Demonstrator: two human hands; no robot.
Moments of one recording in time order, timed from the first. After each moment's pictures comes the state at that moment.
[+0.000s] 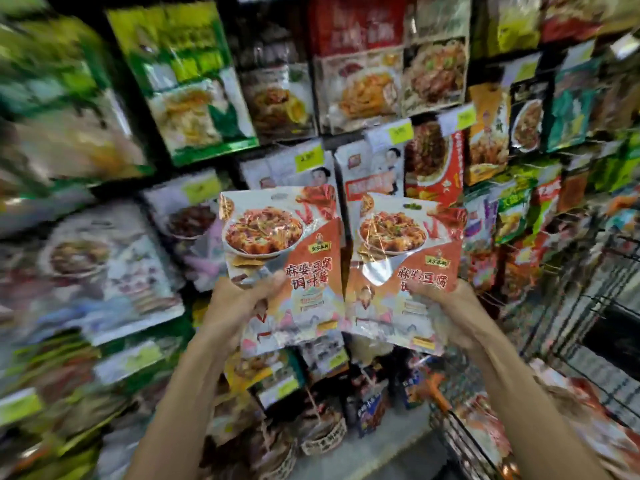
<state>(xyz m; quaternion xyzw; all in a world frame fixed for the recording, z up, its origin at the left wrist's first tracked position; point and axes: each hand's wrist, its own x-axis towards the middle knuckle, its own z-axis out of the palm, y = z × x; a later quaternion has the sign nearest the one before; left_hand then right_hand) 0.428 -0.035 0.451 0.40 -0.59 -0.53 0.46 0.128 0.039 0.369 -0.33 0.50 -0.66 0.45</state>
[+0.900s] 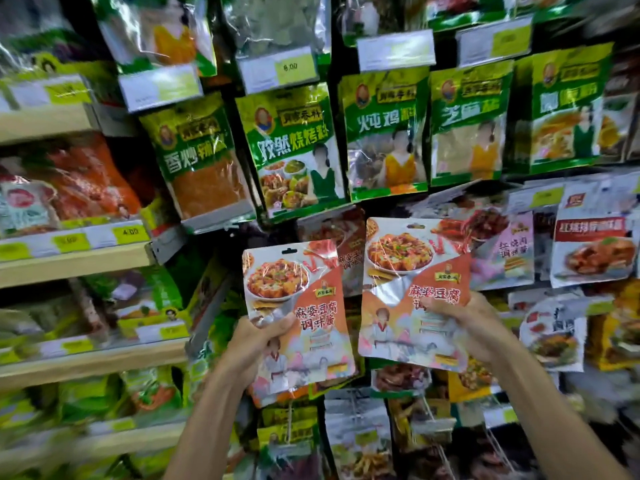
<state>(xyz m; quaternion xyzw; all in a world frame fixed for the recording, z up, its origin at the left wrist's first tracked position) 0.900 -0.012 0.452 0.48 -0.47 -0.50 0.54 0.579 -0.027 0.442 -0.45 0.38 -0.59 0.55</state>
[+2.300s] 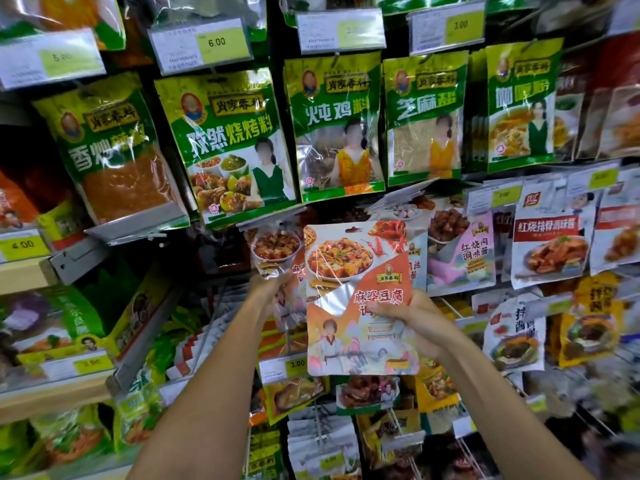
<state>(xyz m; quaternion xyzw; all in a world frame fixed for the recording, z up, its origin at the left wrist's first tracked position) 0.823 -0.191 0.444 0.58 -0.41 -0.45 0.54 0.576 -0.069 0.433 -0.49 0.37 -0.53 0.59</state>
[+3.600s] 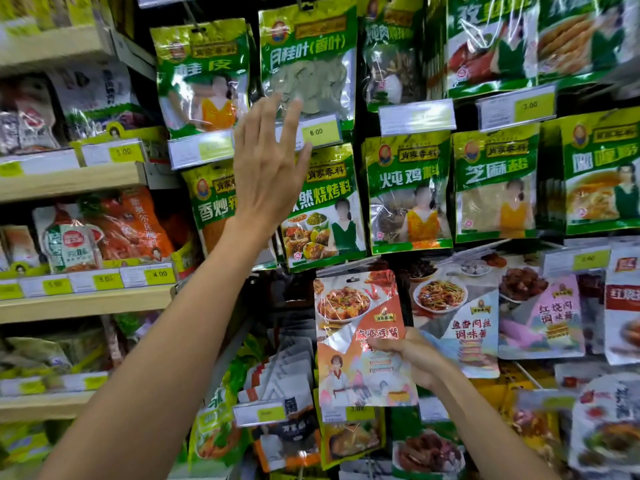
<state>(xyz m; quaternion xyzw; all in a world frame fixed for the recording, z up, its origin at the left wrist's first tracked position) 0.858 -0.066 0.706 0.47 -0.60 0.49 0.41 0.657 -0.119 0.448 -0.51 0.36 -0.45 0.64</state>
